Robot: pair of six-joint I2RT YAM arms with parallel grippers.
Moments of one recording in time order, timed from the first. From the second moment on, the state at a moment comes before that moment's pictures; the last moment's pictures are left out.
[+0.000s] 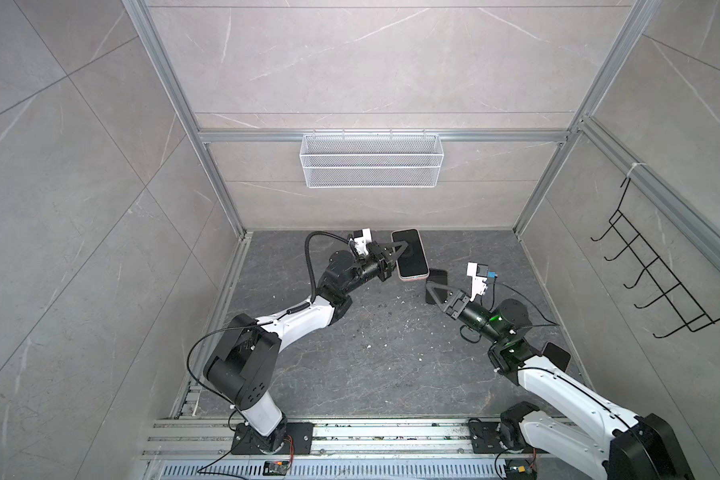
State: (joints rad) left arm -0.64 1.65 1.05 0.79 0.40 -1.62; right arm 0.40 1.02 0.46 0.70 -0.49 0.98
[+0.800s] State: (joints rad) left arm -0.65 1.68 1.05 0.82 0.37 -1.62; right arm 0.41 1.19 0.49 0.87 -0.49 1.07
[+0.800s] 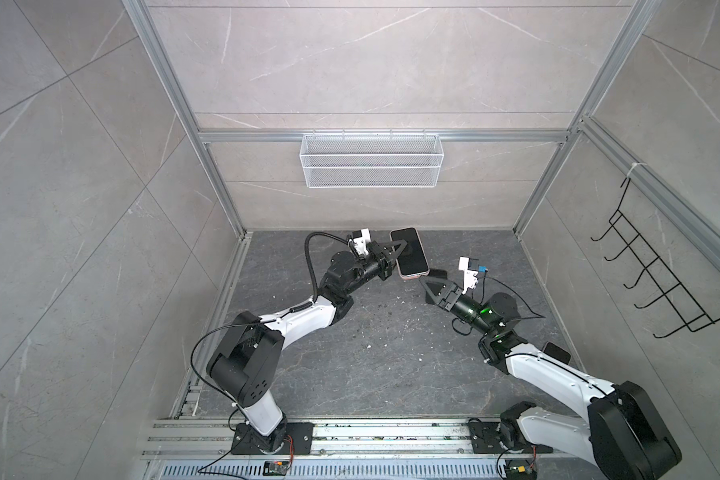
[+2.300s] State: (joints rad) left arm -0.95 1.45 1.13 -0.18 0.25 -0.36; right arm 0.43 1.12 0.37 0.30 -0.37 1.21
